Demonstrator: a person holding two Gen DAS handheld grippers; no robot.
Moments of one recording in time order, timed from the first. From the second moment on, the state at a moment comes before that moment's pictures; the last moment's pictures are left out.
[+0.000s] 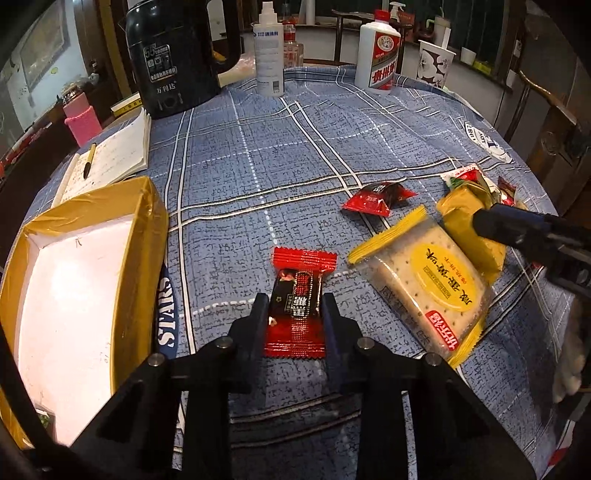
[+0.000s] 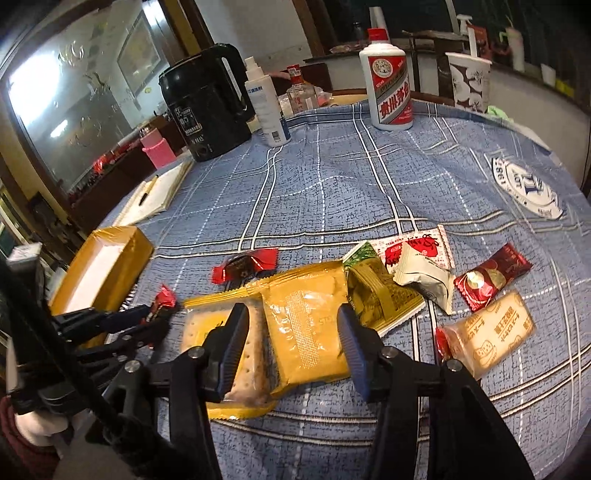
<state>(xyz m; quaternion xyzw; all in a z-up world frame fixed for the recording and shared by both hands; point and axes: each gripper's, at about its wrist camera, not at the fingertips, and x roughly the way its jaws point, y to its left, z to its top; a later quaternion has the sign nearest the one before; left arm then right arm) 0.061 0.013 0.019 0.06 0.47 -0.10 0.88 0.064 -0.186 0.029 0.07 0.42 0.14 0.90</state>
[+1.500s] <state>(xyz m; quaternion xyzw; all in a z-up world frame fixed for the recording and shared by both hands) -0.032 0.144 0.092 -0.05 0.38 -0.05 0.92 0.031 -0.181 0.036 0.05 0.42 0.05 0.91</state>
